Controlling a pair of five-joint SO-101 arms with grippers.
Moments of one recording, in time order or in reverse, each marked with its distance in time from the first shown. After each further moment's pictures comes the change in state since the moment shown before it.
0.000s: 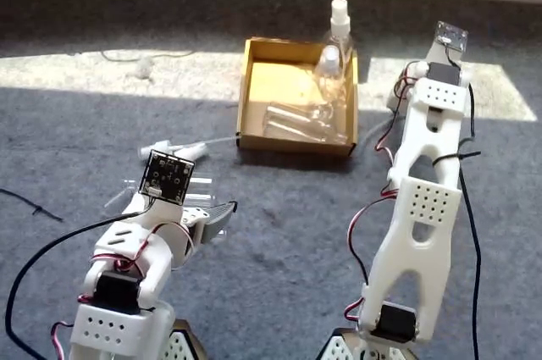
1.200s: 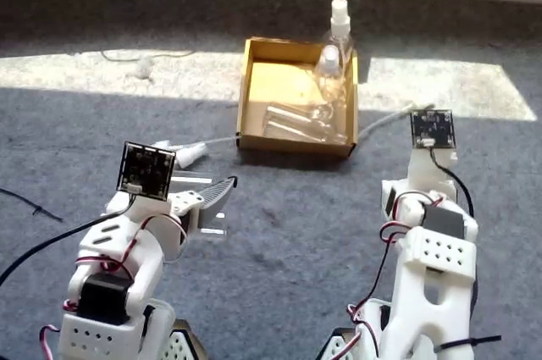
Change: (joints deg) left arm -0.1 1.3 -11.3 0.4 3.3; right arm 1.2 -111.1 125.7 -30.0 22.4
